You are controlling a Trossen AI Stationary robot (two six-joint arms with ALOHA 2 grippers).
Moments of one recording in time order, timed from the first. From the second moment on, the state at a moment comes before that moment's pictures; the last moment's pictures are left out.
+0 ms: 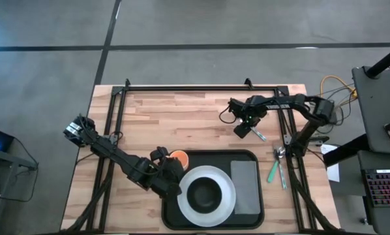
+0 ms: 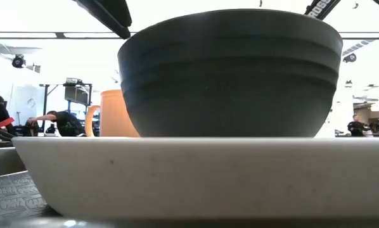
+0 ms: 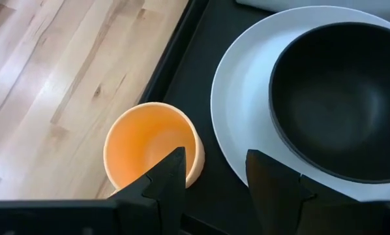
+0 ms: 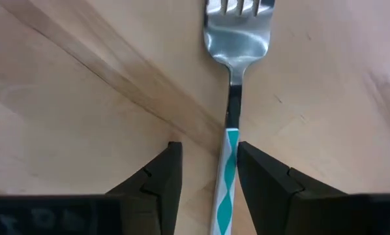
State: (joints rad) left arm -0.54 1.67 1.46 -0.97 -0.54 -0.83; right arm -0.49 1.69 0.90 -0.85 0.08 0.35
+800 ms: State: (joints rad) left arm -0.54 1.67 1.46 -0.97 -0.56 -0.85; right arm -0.51 1.70 0.90 -0.82 0.05 0.41
